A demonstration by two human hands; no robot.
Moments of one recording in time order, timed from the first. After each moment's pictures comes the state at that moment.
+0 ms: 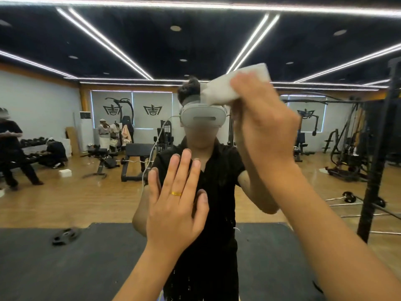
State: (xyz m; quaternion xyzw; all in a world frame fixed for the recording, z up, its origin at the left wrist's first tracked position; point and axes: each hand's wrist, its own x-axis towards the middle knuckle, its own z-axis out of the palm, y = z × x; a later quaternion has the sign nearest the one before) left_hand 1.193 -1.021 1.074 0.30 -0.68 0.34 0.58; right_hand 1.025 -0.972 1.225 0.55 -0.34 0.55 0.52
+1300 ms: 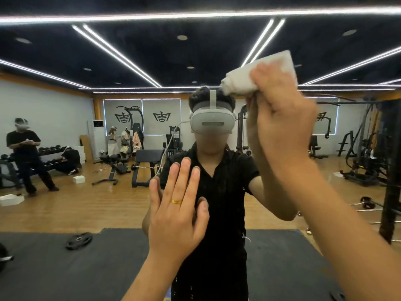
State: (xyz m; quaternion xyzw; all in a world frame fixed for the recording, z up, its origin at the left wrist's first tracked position) left_hand 1.189 -1.022 1.073 0.31 -0.68 0.34 0.58; right_hand 0.999 -0.965 1.245 0.55 -0.36 0.58 0.49
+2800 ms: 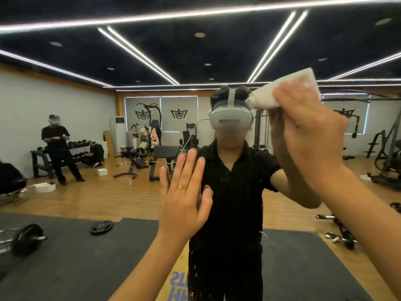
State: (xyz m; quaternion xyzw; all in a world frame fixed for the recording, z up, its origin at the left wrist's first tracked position) left_hand 1.188 -1.015 1.075 0.32 -0.69 0.31 0.57; right_hand 0.955 -0.938 1.216 0.59 -0.37 0.51 0.50
